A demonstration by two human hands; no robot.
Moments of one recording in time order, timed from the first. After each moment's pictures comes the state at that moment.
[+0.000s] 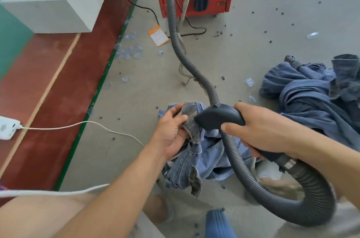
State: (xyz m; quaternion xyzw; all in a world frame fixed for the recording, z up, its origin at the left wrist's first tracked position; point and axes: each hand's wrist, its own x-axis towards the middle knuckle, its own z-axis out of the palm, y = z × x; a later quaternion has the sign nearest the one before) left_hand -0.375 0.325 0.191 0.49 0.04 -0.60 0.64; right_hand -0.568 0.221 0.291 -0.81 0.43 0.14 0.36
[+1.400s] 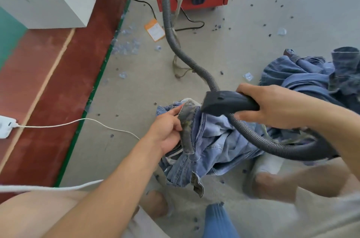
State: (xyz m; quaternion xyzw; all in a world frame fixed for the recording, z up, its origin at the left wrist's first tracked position) left_hand -0.371 0.325 0.199 0.53 0.05 -0.64 0.55; right_hand -0.589 0.171 0.287 -0.89 0.32 0.13 0.28
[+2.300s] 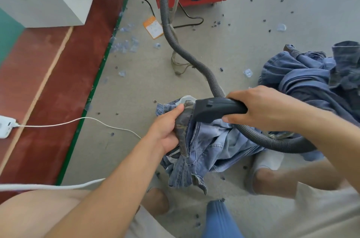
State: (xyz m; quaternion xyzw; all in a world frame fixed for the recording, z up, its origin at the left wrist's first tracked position) left_hand -0.374 0.326 0.199 0.56 0.11 -0.64 0.51; right_hand -0.577 0.189 0.273 -0.92 0.30 0.09 0.25
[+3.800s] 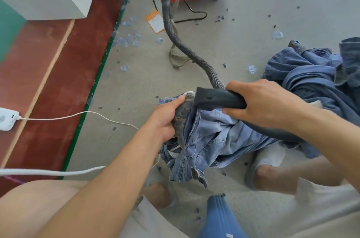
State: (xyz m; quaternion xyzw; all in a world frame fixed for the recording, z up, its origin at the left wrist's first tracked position) left_hand -0.357 0.319 0.193 0.60 0.07 -0.64 0.47; right_hand -0.567 0.203 0.284 -0.92 0.33 0.09 0.21
